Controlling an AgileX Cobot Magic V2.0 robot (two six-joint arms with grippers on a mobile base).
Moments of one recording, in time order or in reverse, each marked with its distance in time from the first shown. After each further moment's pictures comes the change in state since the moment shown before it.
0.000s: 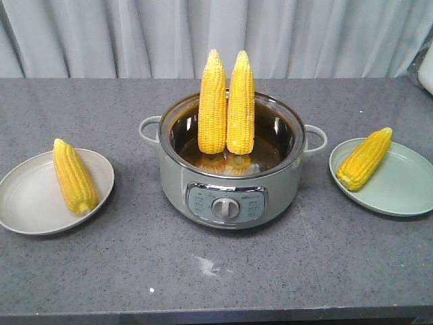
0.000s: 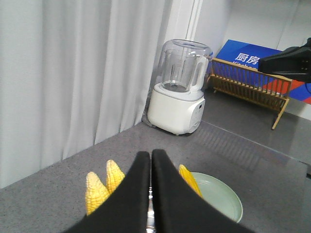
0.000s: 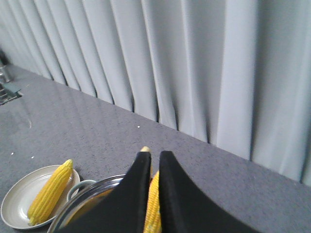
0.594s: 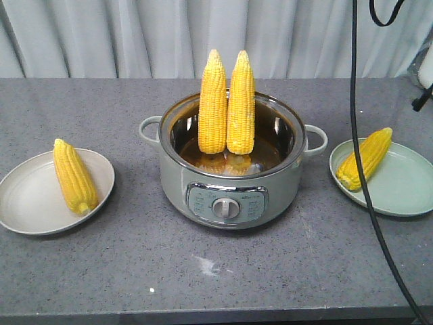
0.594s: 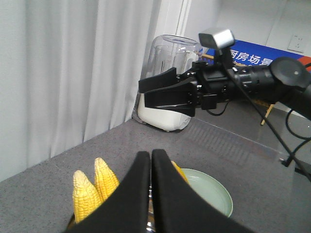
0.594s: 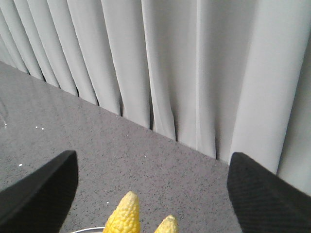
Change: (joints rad) left arm -0.021 0.007 0.000 0.000 -0.014 0.000; right arm 0.391 0.348 -0.175 -0.228 -0.419 0.113
